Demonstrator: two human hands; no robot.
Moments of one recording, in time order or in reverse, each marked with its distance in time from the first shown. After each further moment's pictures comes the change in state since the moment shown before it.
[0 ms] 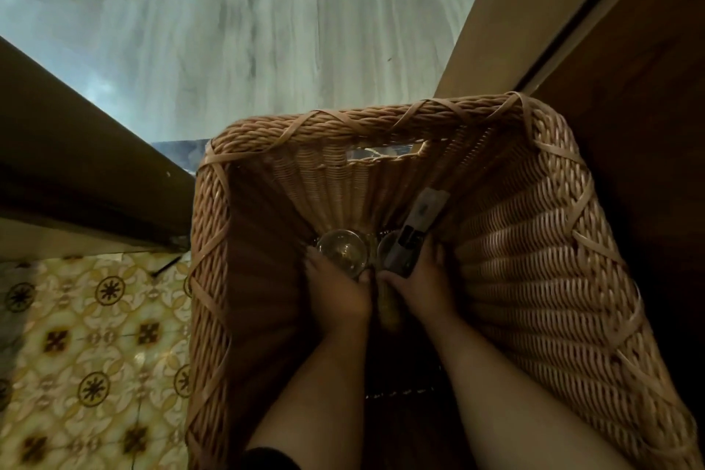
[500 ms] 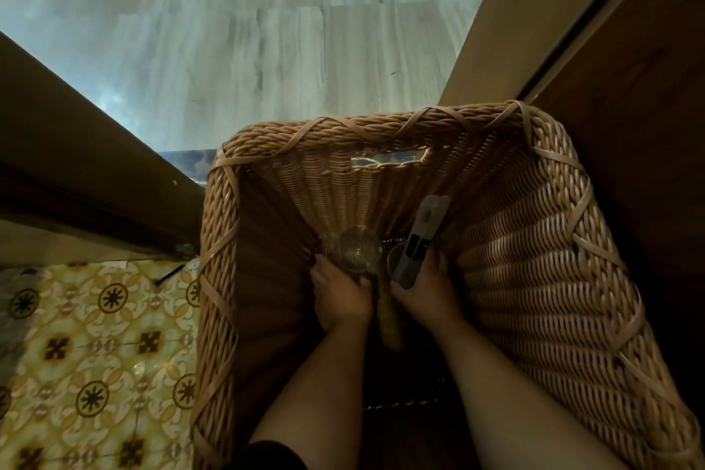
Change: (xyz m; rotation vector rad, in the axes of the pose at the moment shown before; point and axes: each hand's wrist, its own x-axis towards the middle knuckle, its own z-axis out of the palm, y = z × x) left_hand 0.005 0.003 -0.003 0.068 -0.045 0.042; right_hand -0.006 -0.003 -0.010 0.024 -0.061 -0.055
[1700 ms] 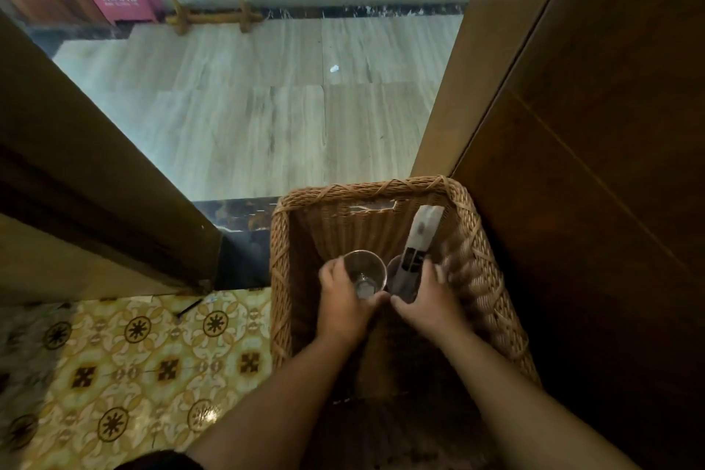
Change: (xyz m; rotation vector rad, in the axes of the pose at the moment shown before) left_hand -0.119 0.040 -0.138 -0.201 -0.100 0.445; right_hand -0.109 -0.090 -0.125 -0.136 -0.023 -0.043
